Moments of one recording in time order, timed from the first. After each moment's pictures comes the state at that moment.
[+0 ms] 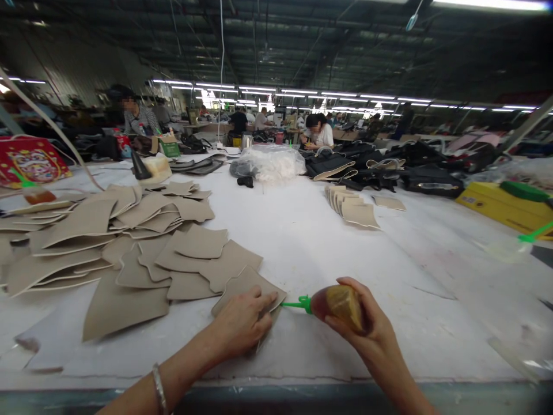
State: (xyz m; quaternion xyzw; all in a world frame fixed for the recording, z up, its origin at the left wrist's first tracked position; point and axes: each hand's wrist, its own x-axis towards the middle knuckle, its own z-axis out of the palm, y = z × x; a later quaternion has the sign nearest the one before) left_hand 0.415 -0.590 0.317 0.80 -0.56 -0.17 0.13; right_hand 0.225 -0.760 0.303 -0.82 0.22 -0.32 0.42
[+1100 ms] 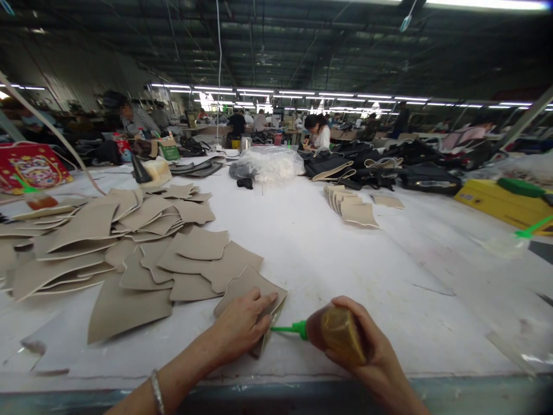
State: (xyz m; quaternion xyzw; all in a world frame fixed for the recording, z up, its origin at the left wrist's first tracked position) left_hand 0.414 -0.584 0.316 0.80 -0.54 -0.19 0.15; right_hand 0.207 -0.751 0.291 -0.82 0.17 -0.31 0.45
